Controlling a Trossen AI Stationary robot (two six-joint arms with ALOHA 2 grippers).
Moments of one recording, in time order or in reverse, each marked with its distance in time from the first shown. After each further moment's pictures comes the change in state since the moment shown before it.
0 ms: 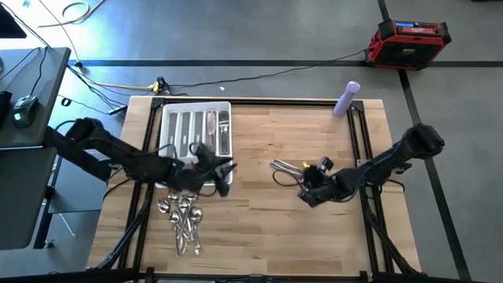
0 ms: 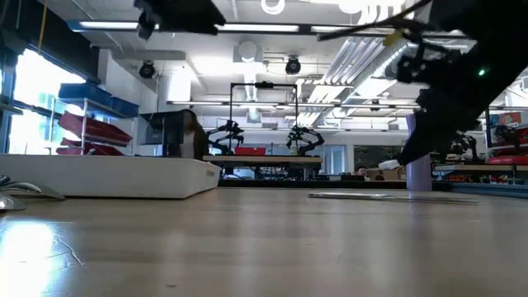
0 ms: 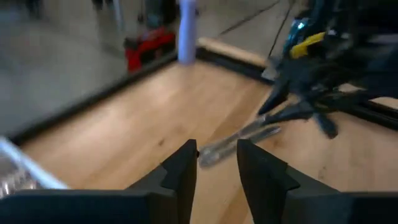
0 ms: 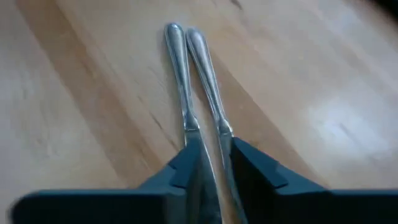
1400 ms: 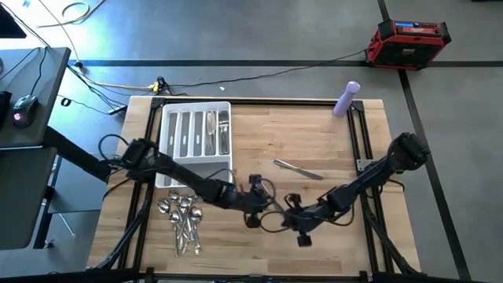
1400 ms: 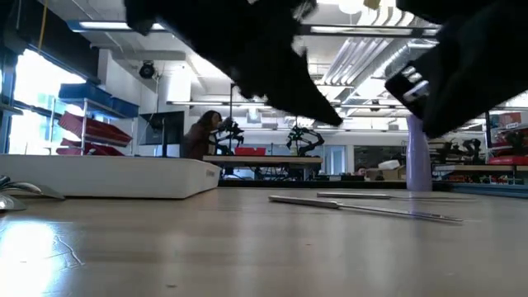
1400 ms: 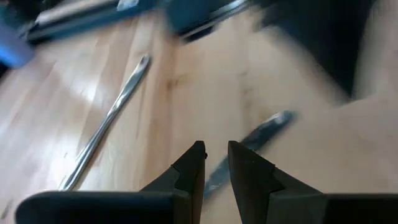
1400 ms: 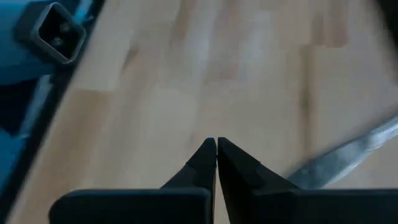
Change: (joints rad) left arm 0.079 0.699 0.331 0.190 0.460 0.459; right arm 0.176 0.225 0.212 0.407 -0.513 -0.445
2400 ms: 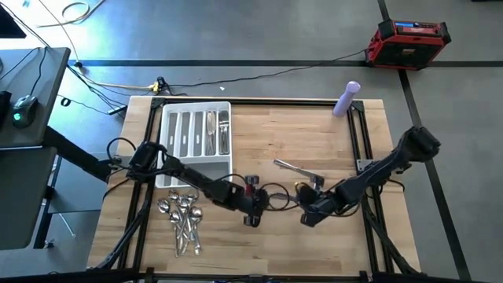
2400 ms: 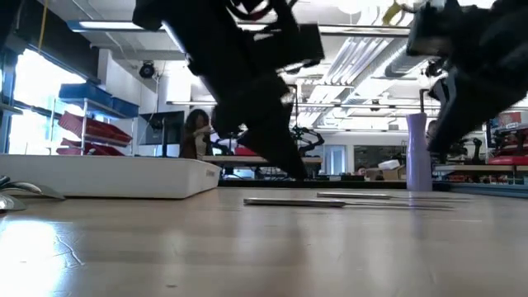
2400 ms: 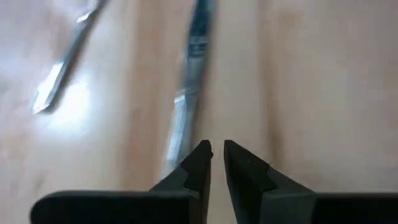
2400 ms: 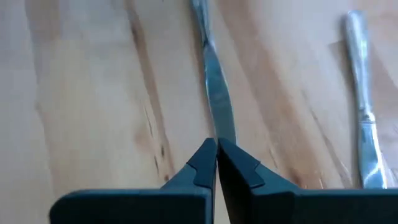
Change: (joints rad) left arm -0.001 0.056 0.122 -0.401 0.014 -0.142; right arm -0.008 -0.184 -0.042 -0.456 0.275 0.383
